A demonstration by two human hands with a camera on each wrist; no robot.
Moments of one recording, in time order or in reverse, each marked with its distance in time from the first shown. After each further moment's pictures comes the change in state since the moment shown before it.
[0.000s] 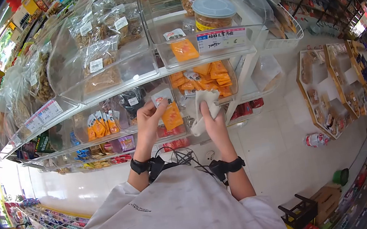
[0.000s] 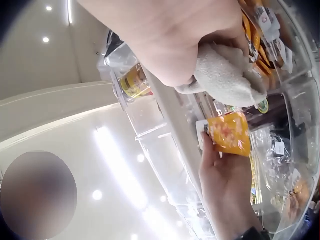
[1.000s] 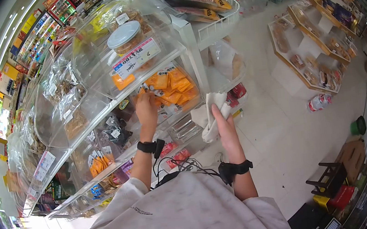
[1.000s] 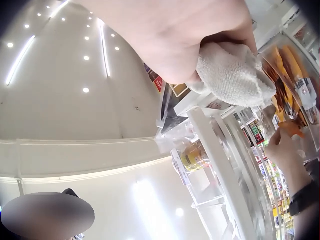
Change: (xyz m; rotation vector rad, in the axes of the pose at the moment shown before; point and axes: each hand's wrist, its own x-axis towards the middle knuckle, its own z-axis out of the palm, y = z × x) left_hand 0.107 -0.073 0.082 1.112 0.127 0.637; right_hand -0.029 -0.009 -0.126 0.393 0.325 0.093
